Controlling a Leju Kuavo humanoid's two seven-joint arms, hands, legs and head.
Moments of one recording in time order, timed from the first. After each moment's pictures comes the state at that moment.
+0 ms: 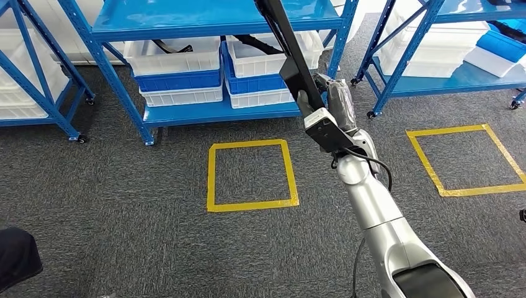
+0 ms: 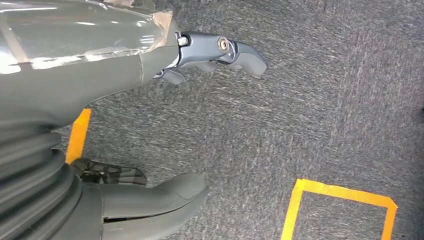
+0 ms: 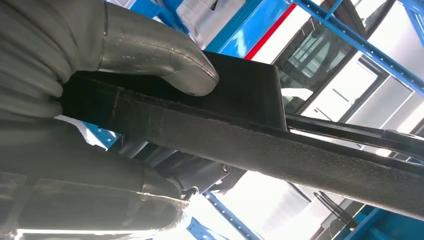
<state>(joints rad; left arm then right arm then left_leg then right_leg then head) -0.16 -0.14 0.39 -0.28 -0.03 0.16 -0.60 -0.63 -0.06 0.28 -1.21 0.37 -0.28 -0.40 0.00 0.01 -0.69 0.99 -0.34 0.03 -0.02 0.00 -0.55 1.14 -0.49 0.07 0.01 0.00</state>
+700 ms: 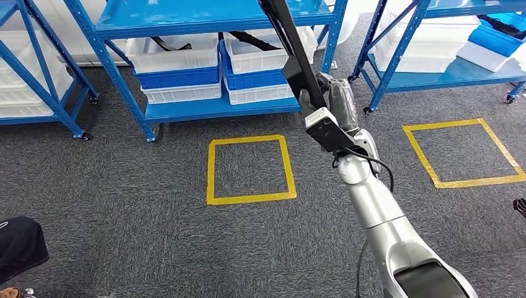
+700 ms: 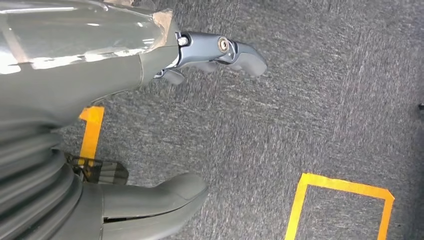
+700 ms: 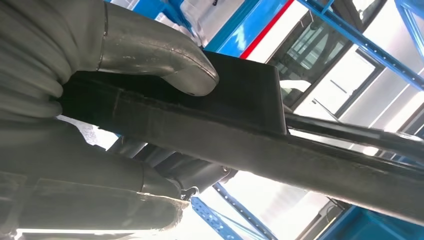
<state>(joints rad) -0.16 -0.13 0.39 -0.28 -0.03 0.13 -0.61 -0.63 -0.07 0.29 -1.22 0.36 -0.31 -0.39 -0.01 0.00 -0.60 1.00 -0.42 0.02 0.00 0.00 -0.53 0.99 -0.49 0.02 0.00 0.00</state>
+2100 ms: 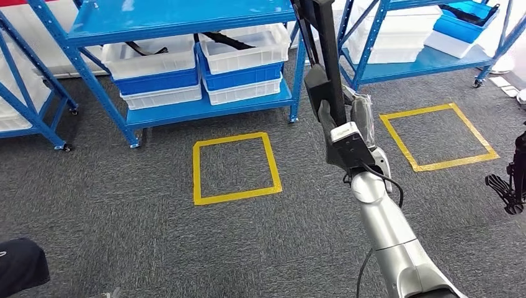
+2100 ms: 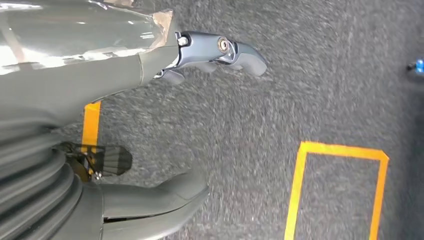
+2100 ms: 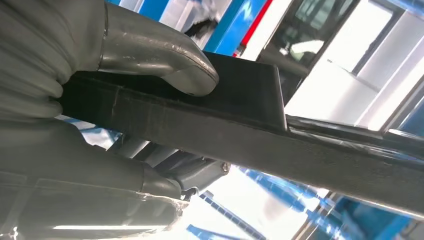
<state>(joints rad) -0.18 -0.13 0.39 -0.28 -0.03 0.10 -0.61 -0.48 -0.10 0.23 -1.38 0.27 -0.34 -0.38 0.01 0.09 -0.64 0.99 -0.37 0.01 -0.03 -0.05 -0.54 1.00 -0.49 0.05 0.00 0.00</state>
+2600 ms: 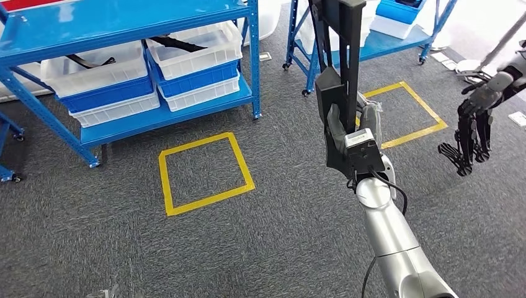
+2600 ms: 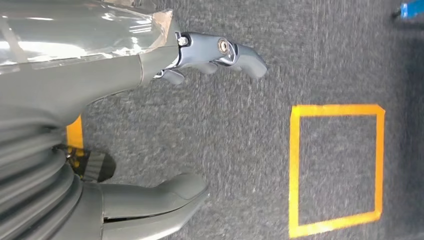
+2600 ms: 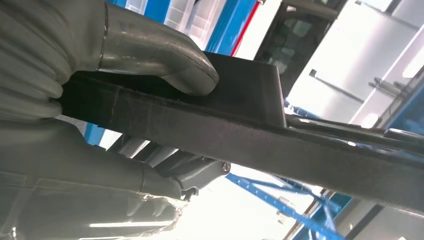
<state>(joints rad) -0.20 -0.12 0.38 -0.29 0.00 0.12 -0.61 -0.43 -0.10 0.19 -1.40 0.21 -0.34 -0.43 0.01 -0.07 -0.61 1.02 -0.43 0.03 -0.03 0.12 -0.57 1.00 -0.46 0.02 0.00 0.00</state>
